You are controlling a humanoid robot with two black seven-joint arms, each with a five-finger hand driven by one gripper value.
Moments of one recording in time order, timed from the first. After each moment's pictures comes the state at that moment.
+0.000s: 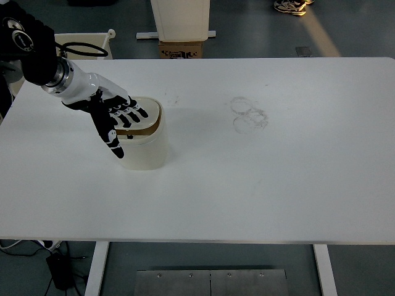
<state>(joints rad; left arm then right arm) -2.15 0.51 0.95 -1.50 0.00 -0.37 0.19 0.02 0.00 0.32 0.22 -0.22 0.04 0.43</state>
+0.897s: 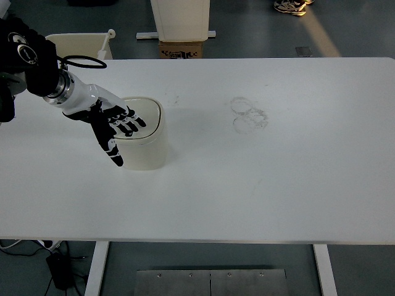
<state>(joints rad) -2.11 0.51 0.95 -1.49 0.00 -0.36 0.19 0.02 0.00 0.32 0.22 -0.22 0.04 0.43</state>
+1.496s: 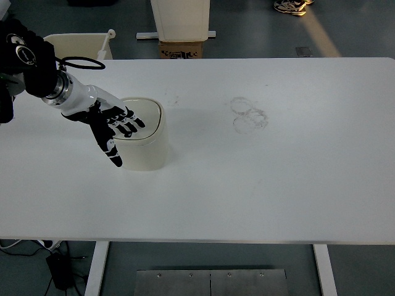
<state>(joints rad) -2.10 0.52 0.95 -1.49 0.00 -0.36 0.19 0.02 0.00 0.32 0.22 -0.22 0.04 0.43</state>
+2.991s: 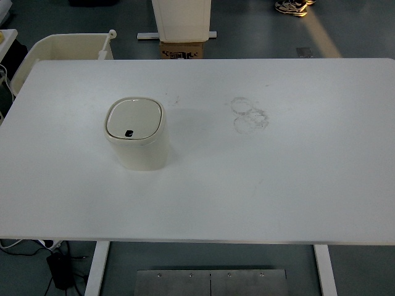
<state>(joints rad) -1.84 0.51 0.23 -0.72 -0.05 -0.36 0.18 0.02 0.00 0.31 0.22 -0.22 0.04 0.43</state>
